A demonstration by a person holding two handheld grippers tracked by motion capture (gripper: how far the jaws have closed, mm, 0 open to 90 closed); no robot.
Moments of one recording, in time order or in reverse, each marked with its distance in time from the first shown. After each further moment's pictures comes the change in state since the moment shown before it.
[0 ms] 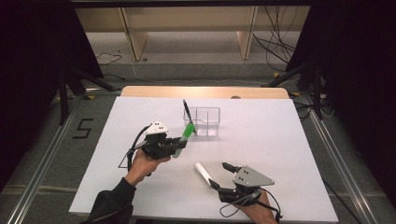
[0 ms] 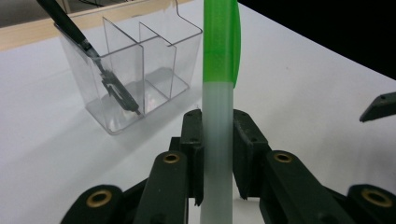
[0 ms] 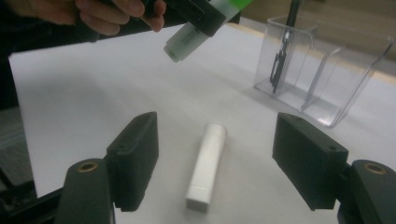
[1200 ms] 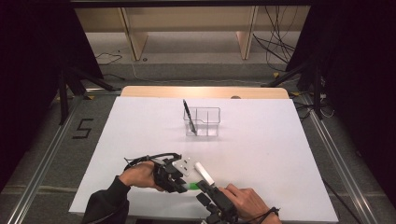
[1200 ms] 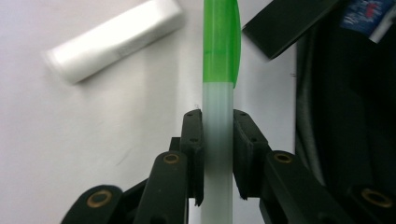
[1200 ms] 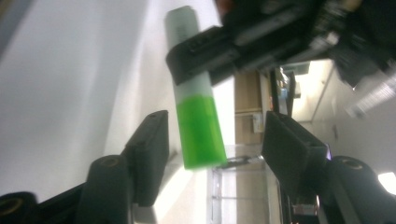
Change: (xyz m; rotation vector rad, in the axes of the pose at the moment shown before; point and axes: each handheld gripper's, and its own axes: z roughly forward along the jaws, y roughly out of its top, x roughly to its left) left arm -0.051 -0.021 0.007 0.625 -0.397 0.525; right arm 0.075 -0.026 0.018 -0.004 -0.174 -1.290
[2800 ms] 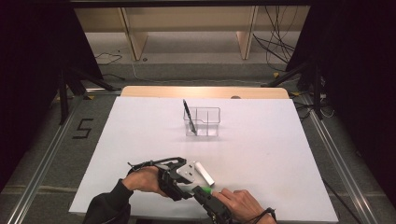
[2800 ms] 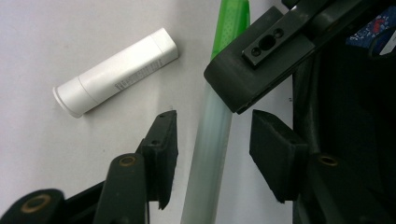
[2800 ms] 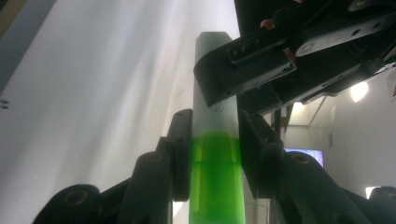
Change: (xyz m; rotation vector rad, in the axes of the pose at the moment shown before) left arm -0.020 0.016 0.007 -0.008 0.054 0.069; right arm 0.014 0.011 0.011 0.031 0.024 -0.140
